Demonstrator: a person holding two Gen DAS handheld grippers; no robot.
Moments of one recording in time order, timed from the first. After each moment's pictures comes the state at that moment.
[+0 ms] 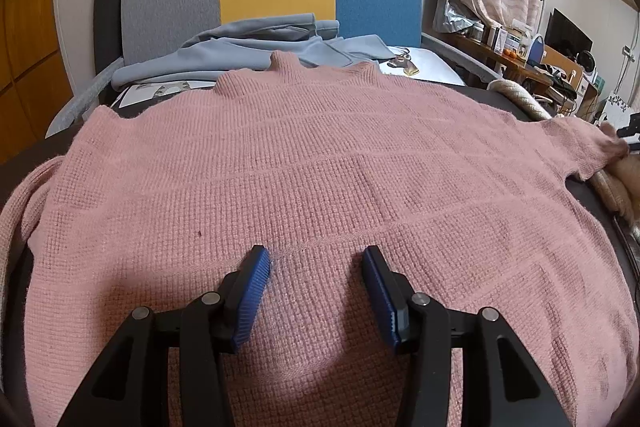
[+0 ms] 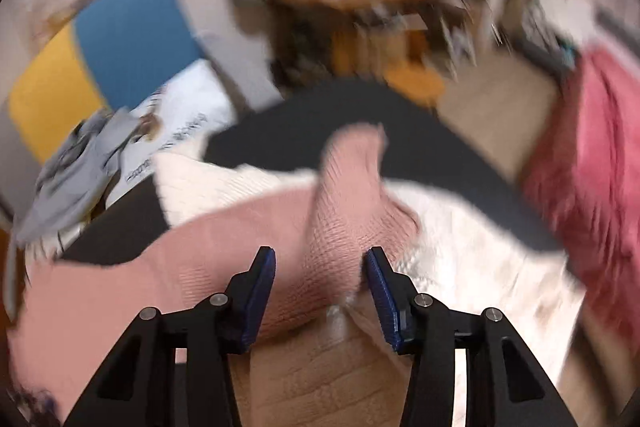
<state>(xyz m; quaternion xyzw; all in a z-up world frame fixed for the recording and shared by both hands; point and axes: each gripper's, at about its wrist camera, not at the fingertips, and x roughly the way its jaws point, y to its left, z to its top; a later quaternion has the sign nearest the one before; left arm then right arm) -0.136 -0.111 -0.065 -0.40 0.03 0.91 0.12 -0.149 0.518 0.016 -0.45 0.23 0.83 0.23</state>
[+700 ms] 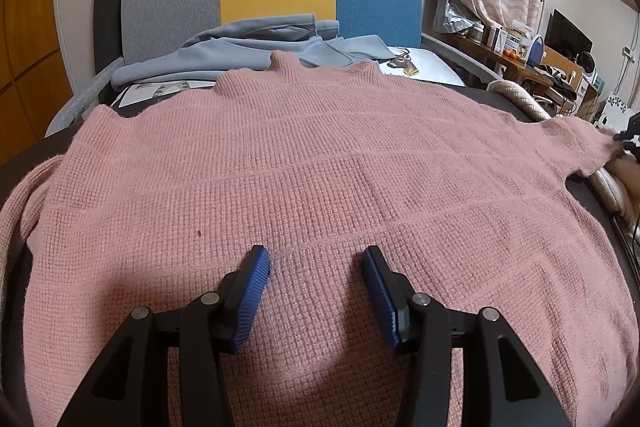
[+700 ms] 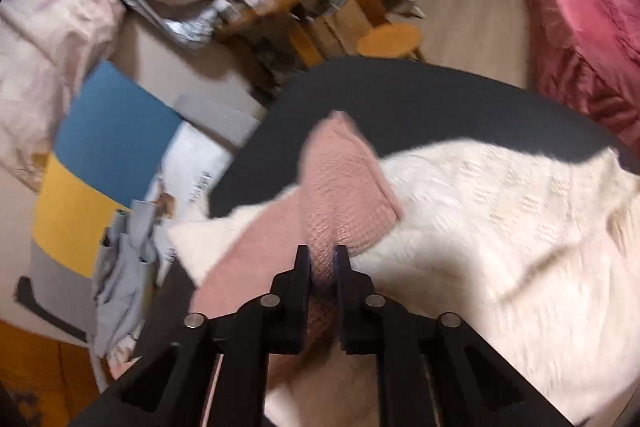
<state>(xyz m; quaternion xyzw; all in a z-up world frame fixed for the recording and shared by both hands) -0.137 -0.111 -0.065 -0.40 0.03 0.91 0.12 -0.130 0.539 -0.003 -0.35 0.40 0.81 0.23</state>
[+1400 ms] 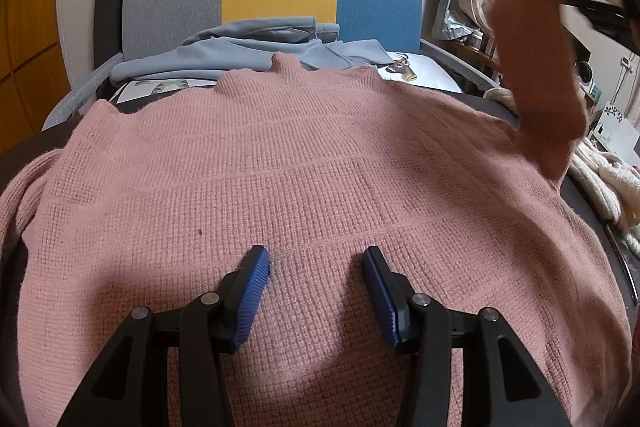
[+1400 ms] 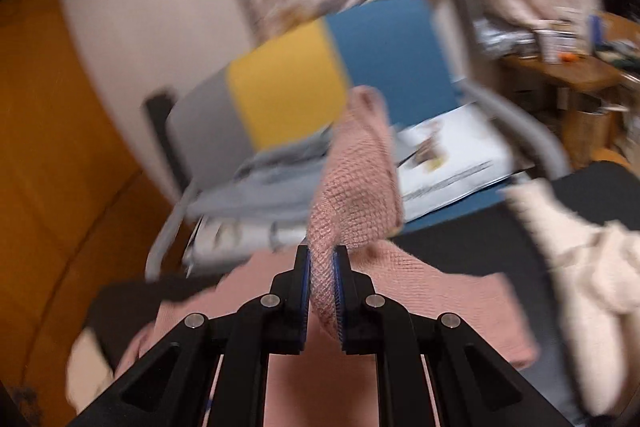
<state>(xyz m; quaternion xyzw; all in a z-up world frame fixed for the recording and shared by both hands) -0.138 -0.116 -0.066 -0.40 0.01 0.91 0.13 -0.221 0.140 0.079 -0.32 0.16 0.93 -0.10</state>
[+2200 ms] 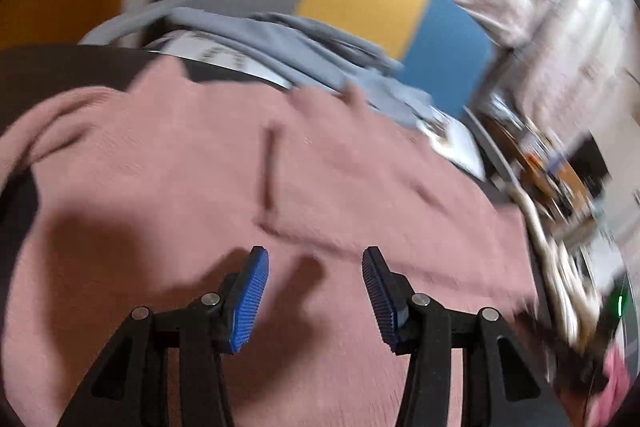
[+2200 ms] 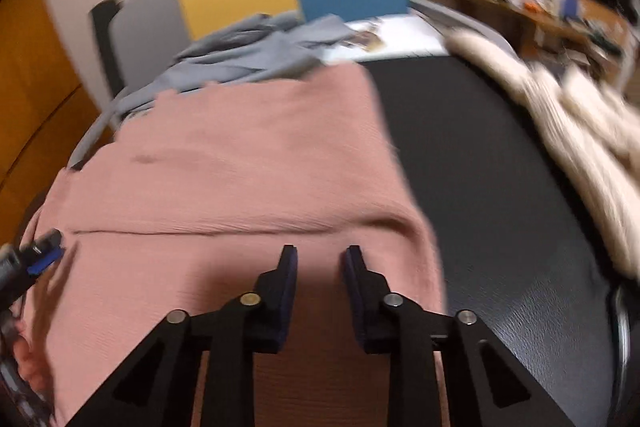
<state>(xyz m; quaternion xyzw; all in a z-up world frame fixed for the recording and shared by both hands) -0.174 -0.181 -0.044 -0.41 -0.19 0.89 0.05 -0.133 0.181 -0.092 -0.41 0.16 0.90 0.00</state>
